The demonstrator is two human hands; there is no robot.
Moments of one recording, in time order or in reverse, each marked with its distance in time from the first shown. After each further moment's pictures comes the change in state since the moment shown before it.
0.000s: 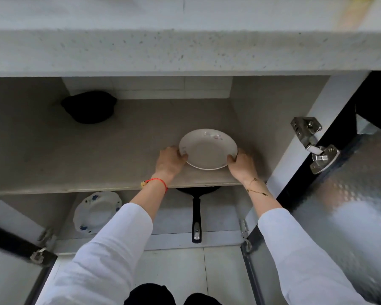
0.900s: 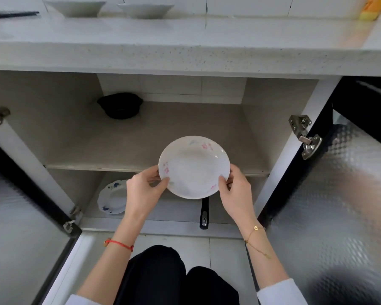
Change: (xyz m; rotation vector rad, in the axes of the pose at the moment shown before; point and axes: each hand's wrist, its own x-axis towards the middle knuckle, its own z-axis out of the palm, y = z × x) left_hand -0.199 -0.033 -0.087 -0.266 0.325 0.069; right_hand -0.180 -0.028 -0.008 0.364 0.095 -0.350
